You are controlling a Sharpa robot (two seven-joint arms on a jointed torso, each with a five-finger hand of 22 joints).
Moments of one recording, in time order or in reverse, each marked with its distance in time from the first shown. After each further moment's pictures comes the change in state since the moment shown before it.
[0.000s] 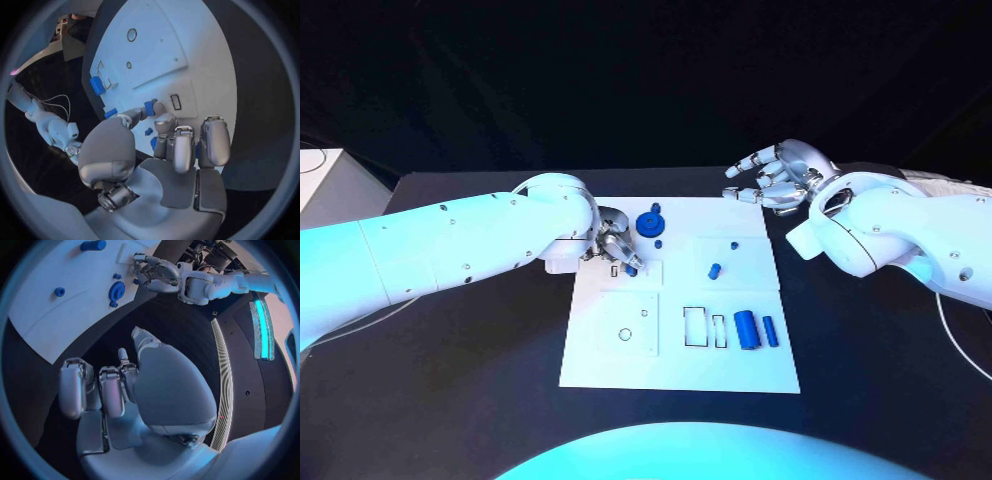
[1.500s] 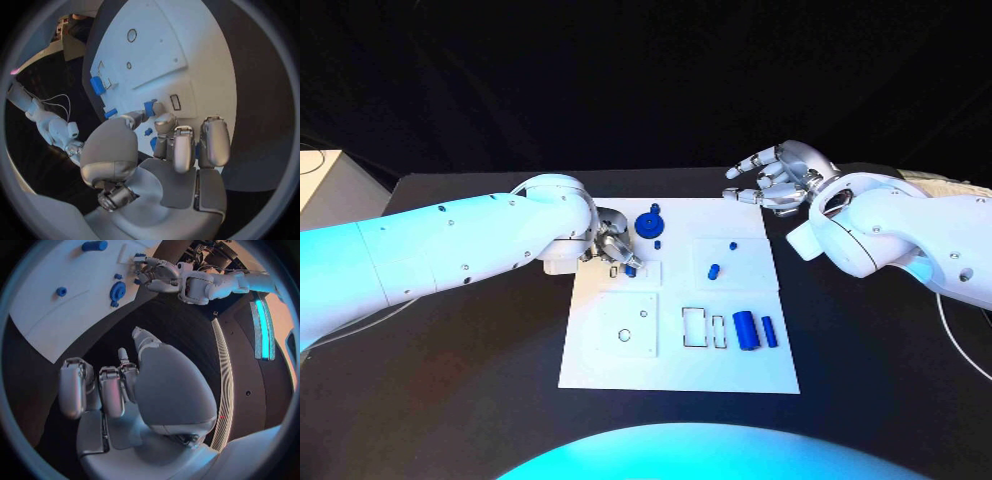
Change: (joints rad) left arm 0.000 -0.001 0.000 -0.004 0.006 0.005 0.005; left_hand 0.073 0.037 -0.025 0.052 0.001 0.006 -0.003 -0.012 -0.001 -0.005 -0.004 0.006 -0.003 -0.004 -0.004 0.000 0.000 0.000 0.004 -0.004 0.000 0.005; right arm 0.000 -0.004 0.000 0.002 0.000 0.001 -0.006; right_hand -0.008 0.000 0.000 0.000 0.000 0.000 0.000 0.004 0.000 0.000 0.000 0.000 0.000 0.000 0.000 -0.006 0.001 0.000 0.000 0.000 -0.004 0.000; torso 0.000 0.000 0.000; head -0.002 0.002
